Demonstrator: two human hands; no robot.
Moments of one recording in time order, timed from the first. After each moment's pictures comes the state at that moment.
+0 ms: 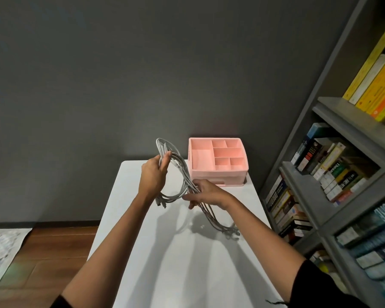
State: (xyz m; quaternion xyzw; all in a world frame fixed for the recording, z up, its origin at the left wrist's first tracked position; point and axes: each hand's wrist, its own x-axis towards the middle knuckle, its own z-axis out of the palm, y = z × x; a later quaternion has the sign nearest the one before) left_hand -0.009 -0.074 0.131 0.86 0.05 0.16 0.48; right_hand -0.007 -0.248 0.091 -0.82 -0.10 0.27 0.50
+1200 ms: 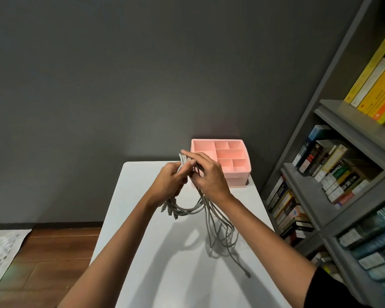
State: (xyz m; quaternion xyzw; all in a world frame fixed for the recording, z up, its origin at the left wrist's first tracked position) left_hand -0.033 -0.084 0.151 0.78 -0.09 -0.04 0.62; right_hand -0.015 -0.221 0.133 -0.82 -0.25 -0.20 0.47
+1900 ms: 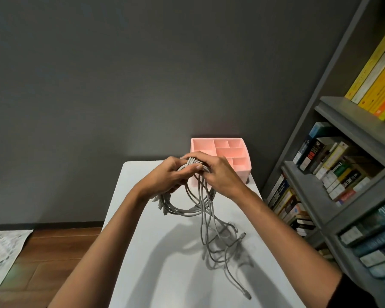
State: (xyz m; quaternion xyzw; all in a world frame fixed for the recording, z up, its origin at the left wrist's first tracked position) left_hand -0.044 -0.075 0.191 0.79 -0.19 -0.13 0.56; right_hand -0.021 -0.246 0.164 -0.84 -0.30 -0.07 0.45
